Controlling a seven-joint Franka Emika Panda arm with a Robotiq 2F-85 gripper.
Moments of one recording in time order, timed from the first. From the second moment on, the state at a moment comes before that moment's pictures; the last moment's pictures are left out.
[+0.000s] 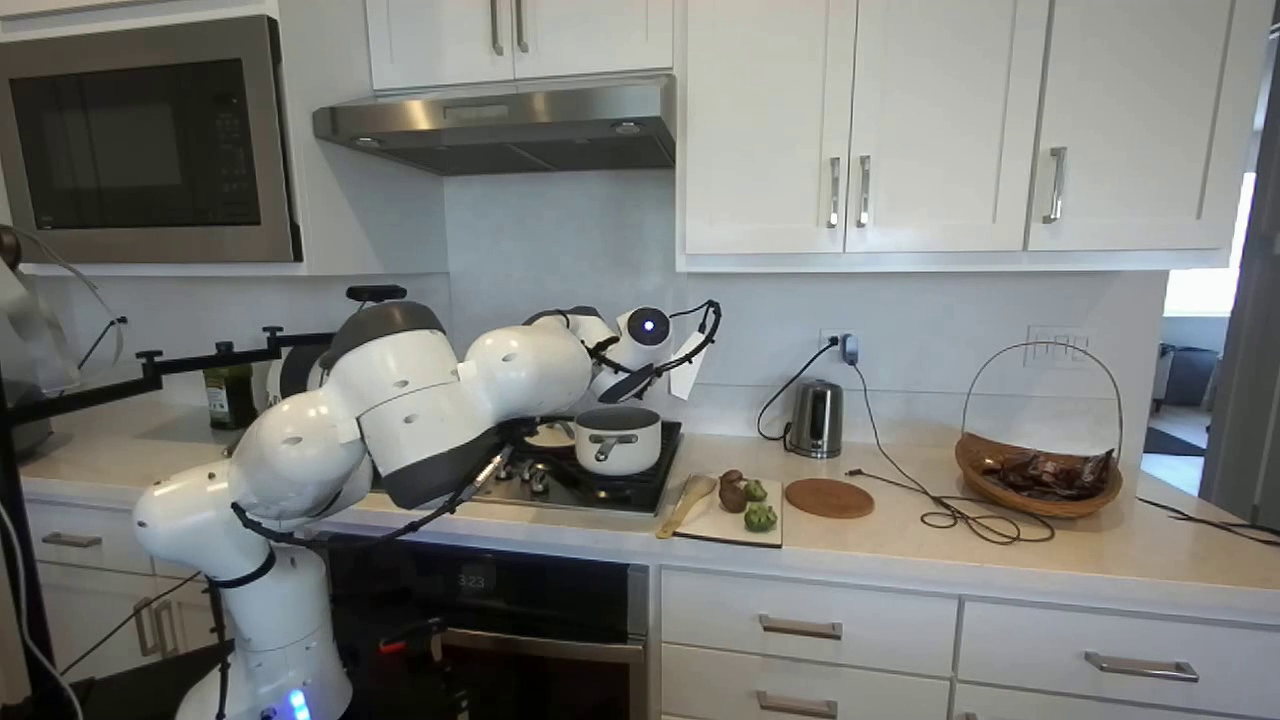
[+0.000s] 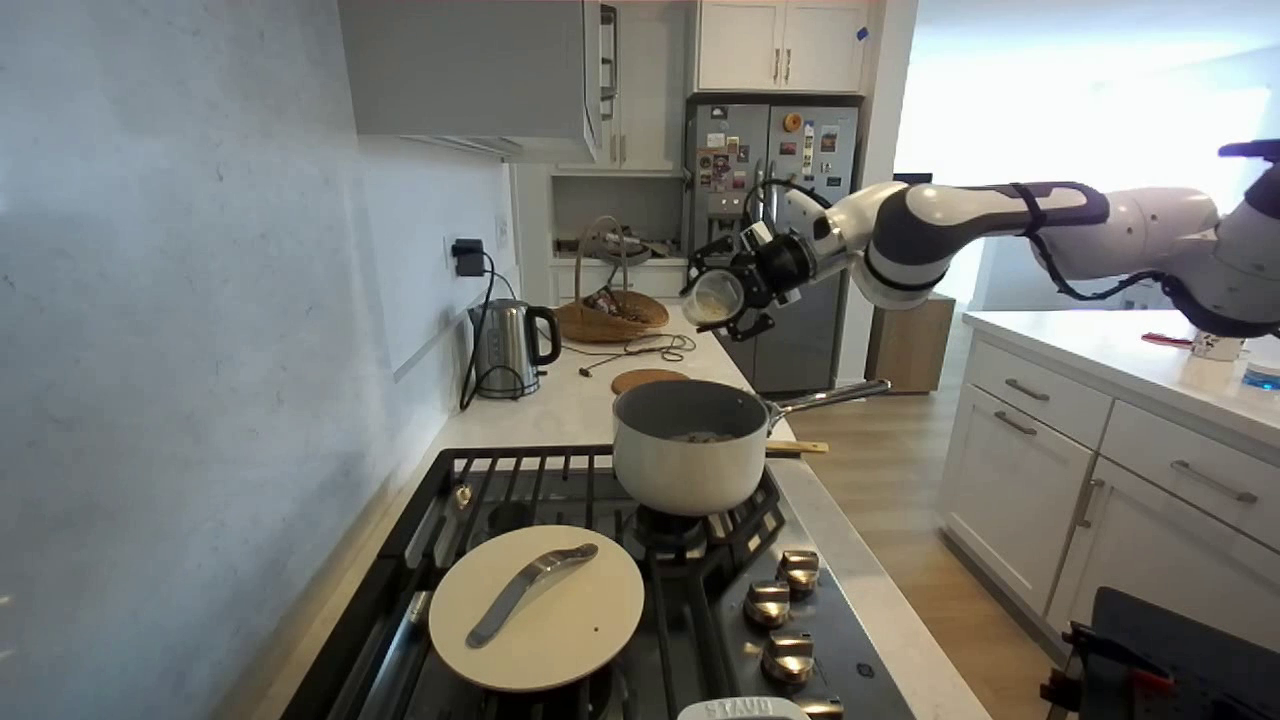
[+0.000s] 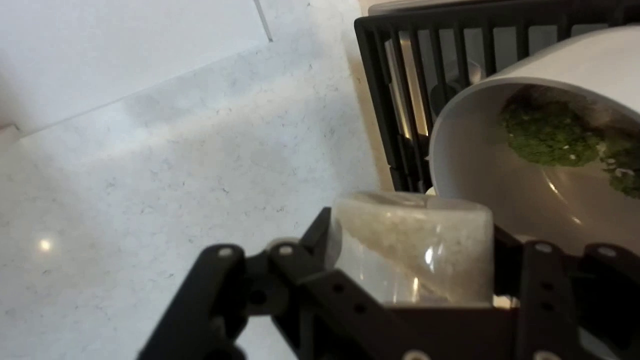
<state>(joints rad) -1.31 1.06 1.60 -2.05 -0.31 2.80 -2.09</state>
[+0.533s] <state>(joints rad) -1.09 1.04 1.52 -1.82 -0.32 2.67 -2.22</state>
